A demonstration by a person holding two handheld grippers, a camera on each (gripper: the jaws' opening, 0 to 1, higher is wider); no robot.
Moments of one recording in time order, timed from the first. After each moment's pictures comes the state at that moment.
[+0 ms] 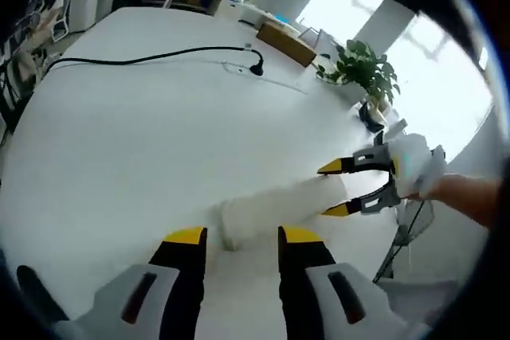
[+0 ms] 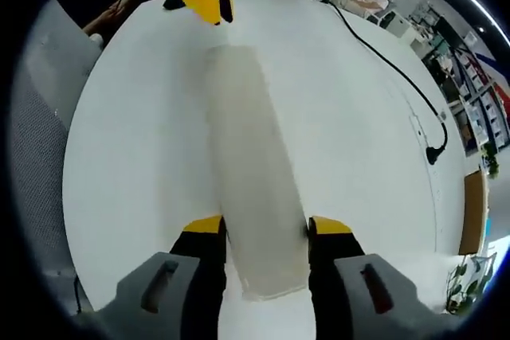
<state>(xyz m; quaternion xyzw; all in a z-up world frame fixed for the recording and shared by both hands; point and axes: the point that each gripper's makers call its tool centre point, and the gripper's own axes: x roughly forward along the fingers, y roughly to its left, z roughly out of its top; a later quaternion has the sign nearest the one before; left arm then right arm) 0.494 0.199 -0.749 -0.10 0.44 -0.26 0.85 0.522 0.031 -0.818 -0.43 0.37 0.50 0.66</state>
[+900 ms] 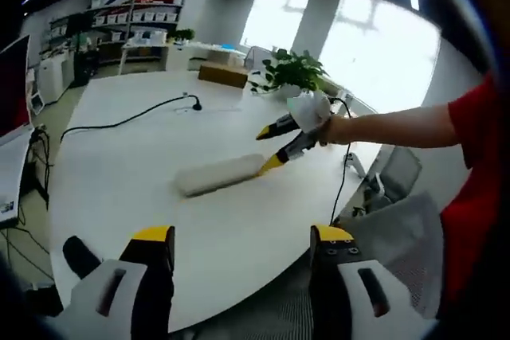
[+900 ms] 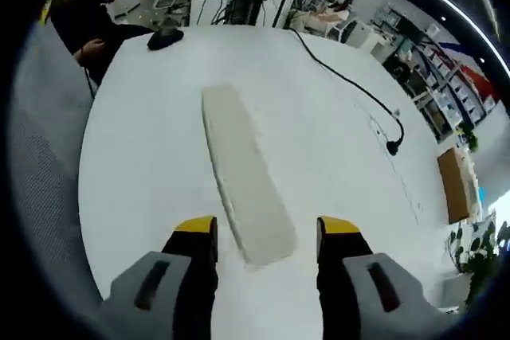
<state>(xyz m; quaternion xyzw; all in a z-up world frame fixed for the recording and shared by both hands) 0.333 0.225 -0.636 -0.01 0.34 -0.31 0.89 0.500 0.011 -0.733 -0.30 0.31 0.41 0.80</state>
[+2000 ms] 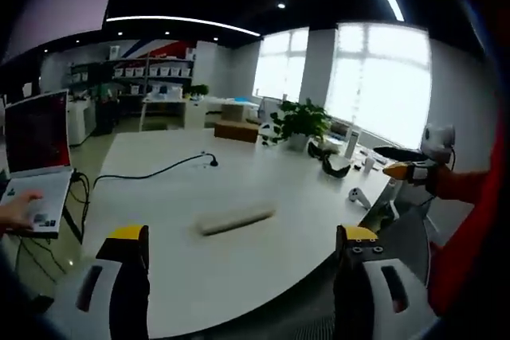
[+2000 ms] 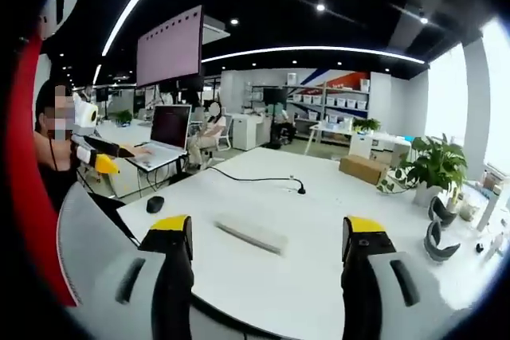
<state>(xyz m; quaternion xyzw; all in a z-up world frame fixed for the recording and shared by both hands) 0.293 0.251 -0.560 -0.01 0.20 -0.26 0.94 0.291 -0.054 -0.536 -0.08 0.12 0.21 0.97</state>
